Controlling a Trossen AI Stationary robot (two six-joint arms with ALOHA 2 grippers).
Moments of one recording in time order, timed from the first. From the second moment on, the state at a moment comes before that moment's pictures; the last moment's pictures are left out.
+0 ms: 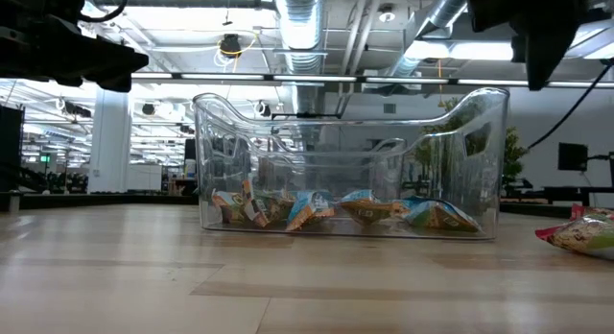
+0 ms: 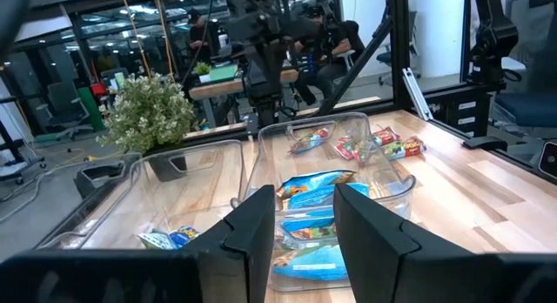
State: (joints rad) left arm -0.19 0.04 0.01 0.05 -0.11 0.18; right arm 0.18 1.18 1.06 -1.22 0.00 0.63
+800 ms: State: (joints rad) left arm -0.19 0.04 0.01 0.05 -0.11 0.17; right arm 0.27 1.36 1.06 -1.29 -0.03 0.80
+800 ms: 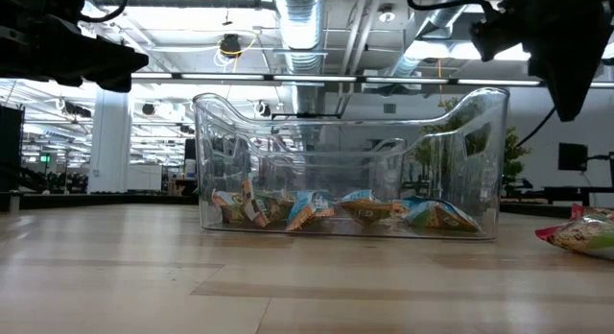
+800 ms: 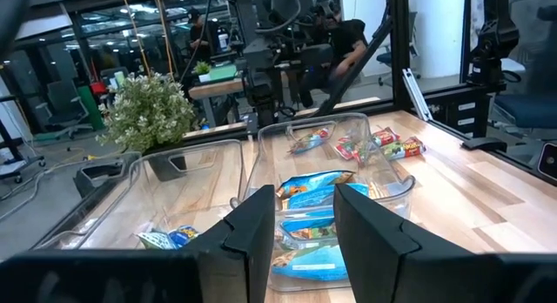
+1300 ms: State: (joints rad) left arm -0.19 0.04 0.01 0.05 -0.11 0.17; right arm 0.42 1.36 0.96 -1.32 -0.08 1.02
